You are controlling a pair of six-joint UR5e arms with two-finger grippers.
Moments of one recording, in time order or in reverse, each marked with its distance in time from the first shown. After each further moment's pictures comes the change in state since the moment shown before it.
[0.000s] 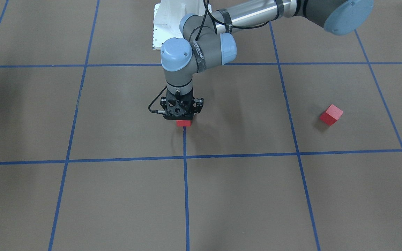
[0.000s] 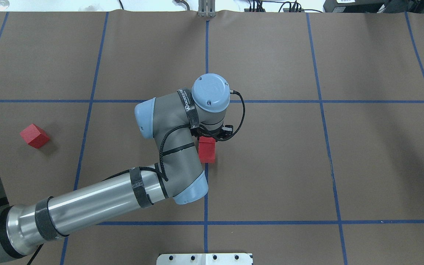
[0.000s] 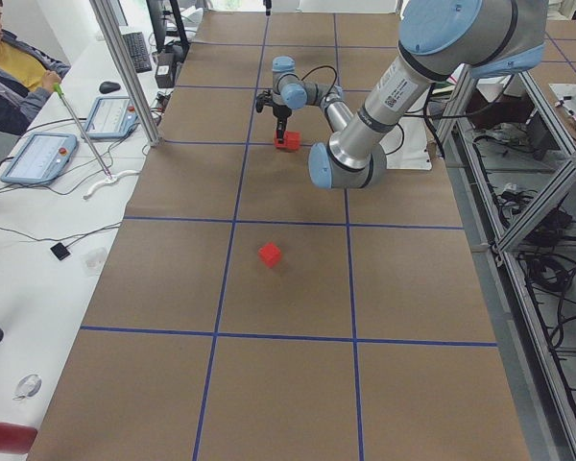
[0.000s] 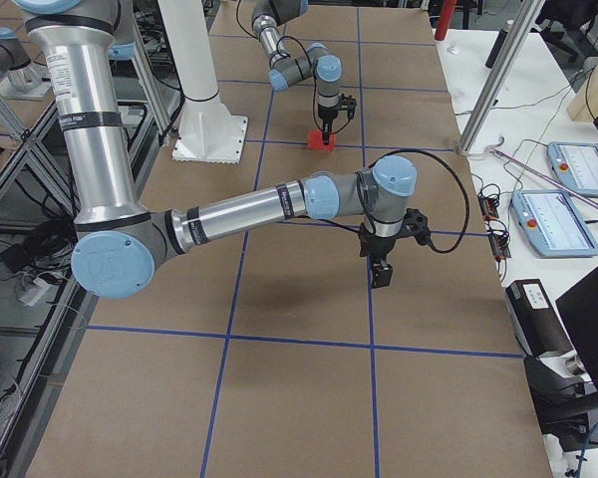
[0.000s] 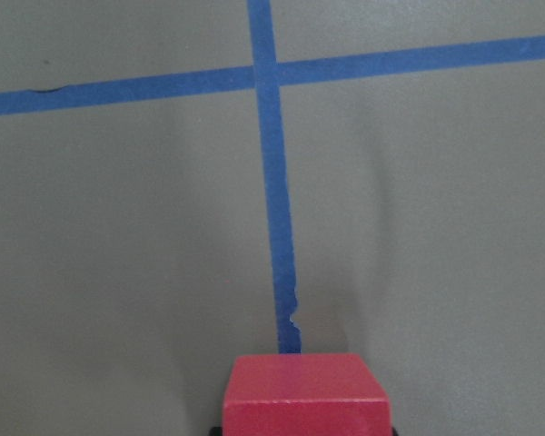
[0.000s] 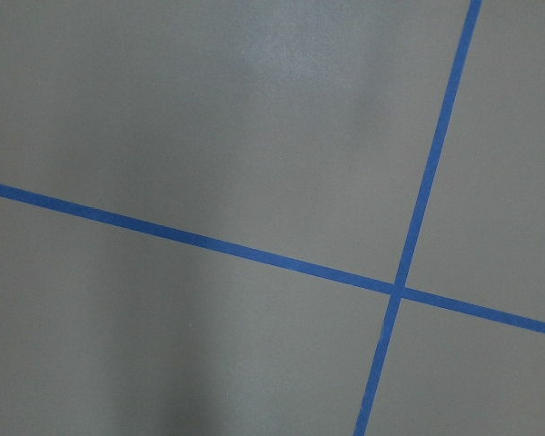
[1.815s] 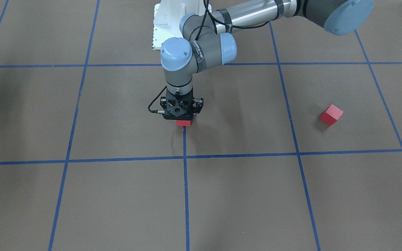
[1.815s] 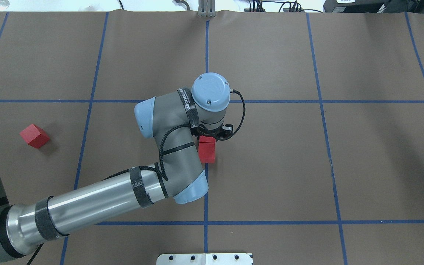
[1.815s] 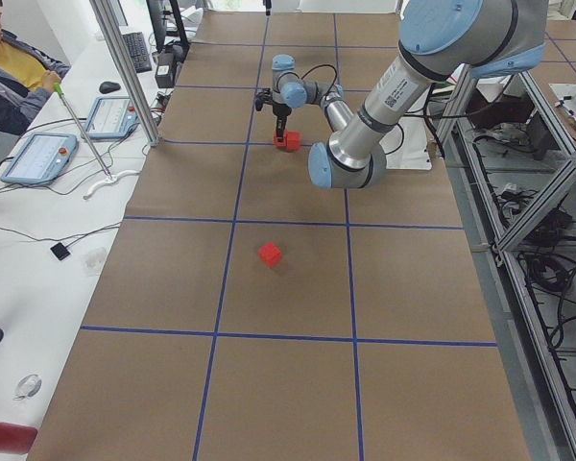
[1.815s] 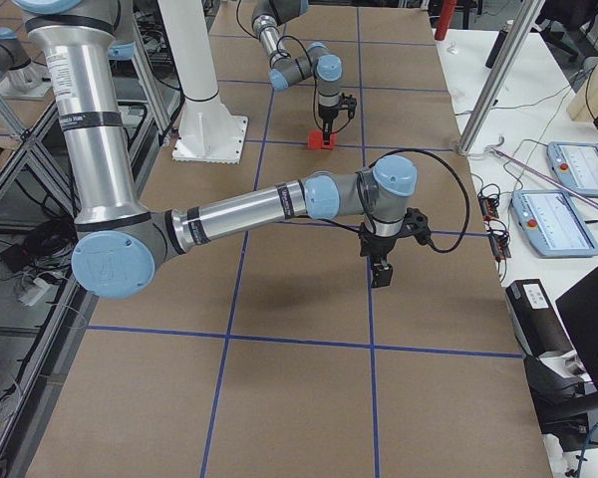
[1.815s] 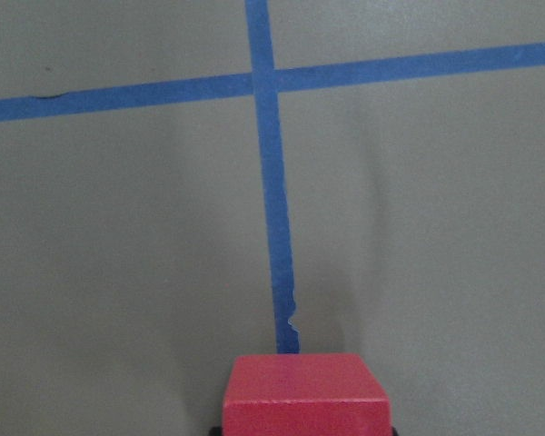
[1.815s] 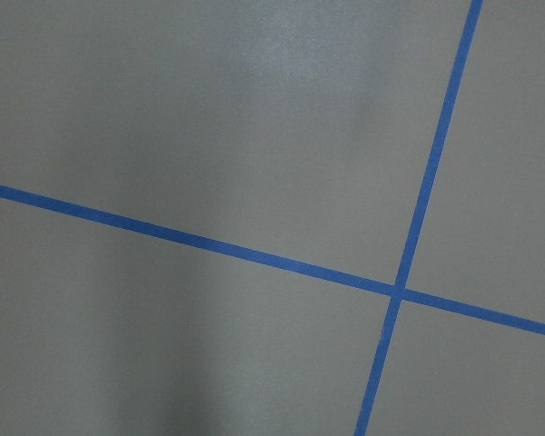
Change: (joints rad) left arm -0.002 -0.001 -0.002 0.000 0.000 0.000; right arm 0.000 0.002 0.000 0.000 0.000 -0.001
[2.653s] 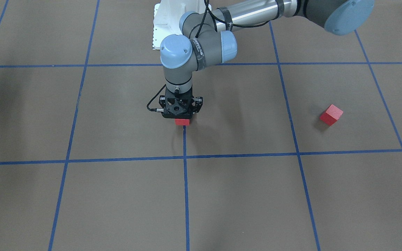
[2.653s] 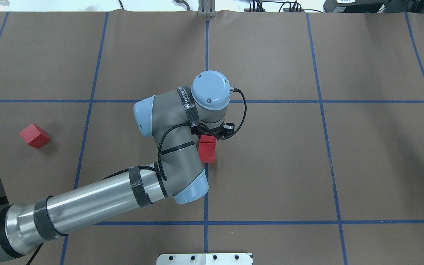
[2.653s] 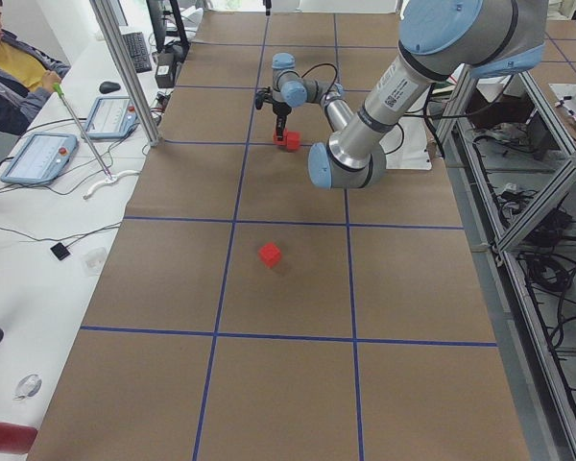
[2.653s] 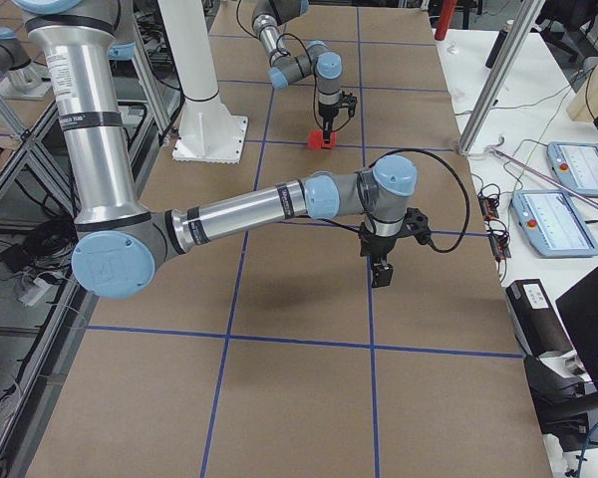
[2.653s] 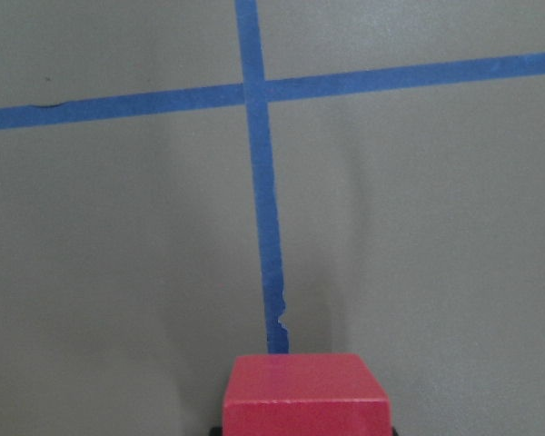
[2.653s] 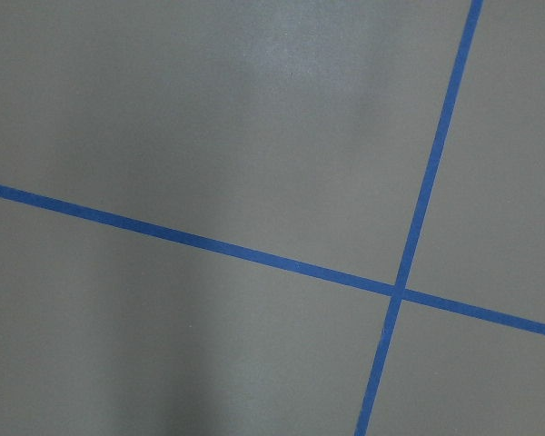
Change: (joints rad) left arm -0.003 0.000 -0.015 0.004 0.000 -0.001; right arm 0.000 0.000 0.000 0.000 0.000 0.000
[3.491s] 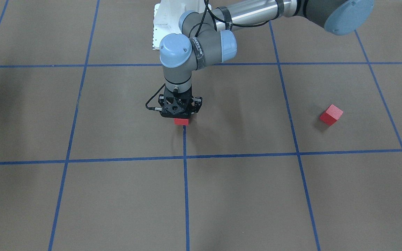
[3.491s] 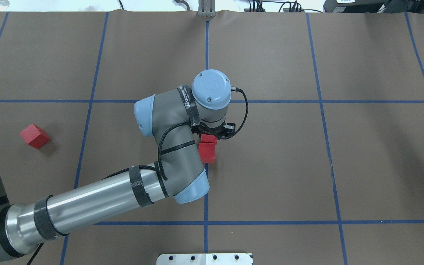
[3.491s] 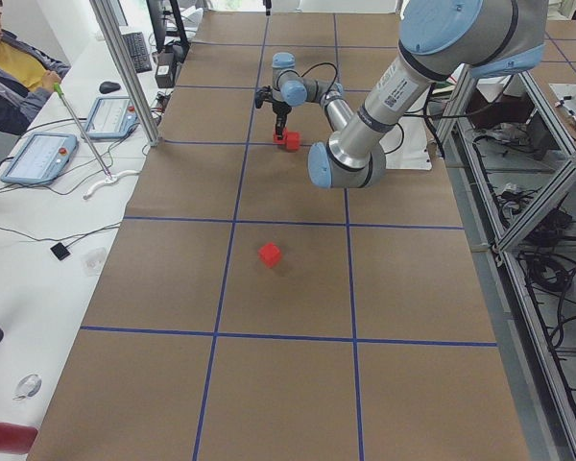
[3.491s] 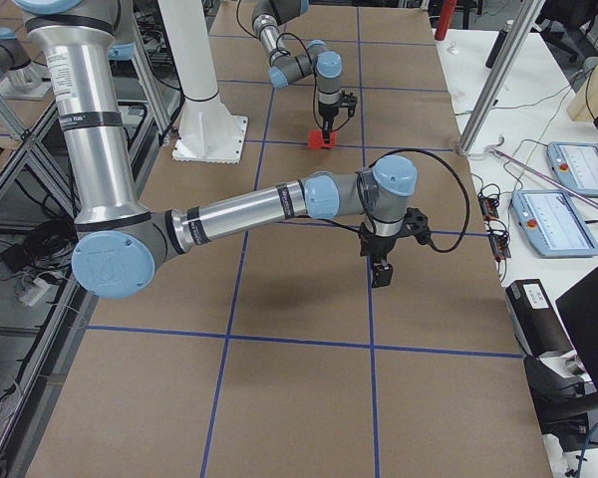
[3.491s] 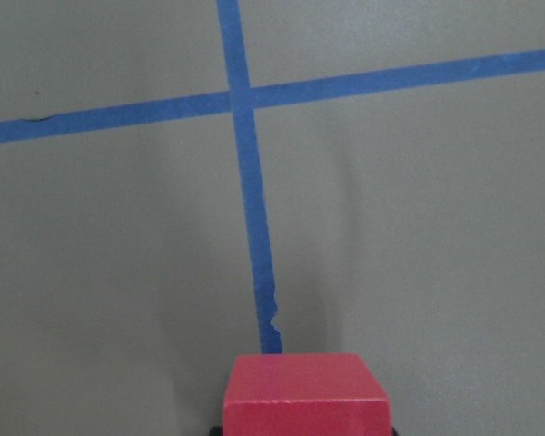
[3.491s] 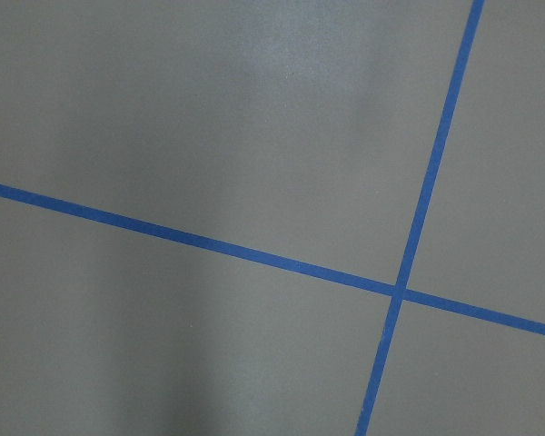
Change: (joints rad) left arm -0.001 -0.002 -0.006 0.002 0.000 0.029; right arm 0.000 0.000 0.000 0.000 0.001 -0.001
